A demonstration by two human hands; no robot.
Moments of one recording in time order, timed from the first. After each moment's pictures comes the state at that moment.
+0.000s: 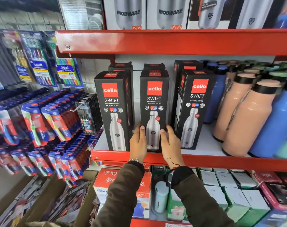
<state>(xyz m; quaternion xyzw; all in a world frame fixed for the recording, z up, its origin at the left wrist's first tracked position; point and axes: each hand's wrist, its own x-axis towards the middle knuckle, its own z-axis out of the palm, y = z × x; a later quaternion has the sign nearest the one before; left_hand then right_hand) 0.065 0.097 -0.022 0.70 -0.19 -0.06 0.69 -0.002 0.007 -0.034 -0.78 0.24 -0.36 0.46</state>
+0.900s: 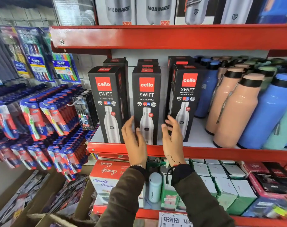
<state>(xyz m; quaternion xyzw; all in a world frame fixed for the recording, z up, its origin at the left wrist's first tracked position) 0.023 0.098 -0.044 0.66 -0.23 0.15 0.70 -0.041 0.002 -0.034 -0.74 0.21 -0.44 0.47</state>
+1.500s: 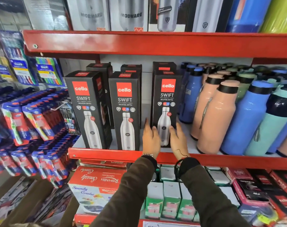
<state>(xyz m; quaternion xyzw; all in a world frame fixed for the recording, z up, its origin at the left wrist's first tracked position) -0.006 -0.016 -0.029 0.69 -0.26 -0.05 0.68 -0.060 -0.104 -0.037 -0.73 0.26 -0.39 0.50</state>
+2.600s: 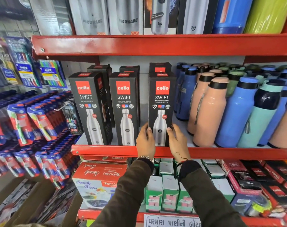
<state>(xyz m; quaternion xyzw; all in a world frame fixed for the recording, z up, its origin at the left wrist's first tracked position) -0.030 0.019 -0.034 0.73 -0.22 -0.01 0.65 -0.110 -0.065 -0.024 -0.76 0.25 -0.37 0.46</state>
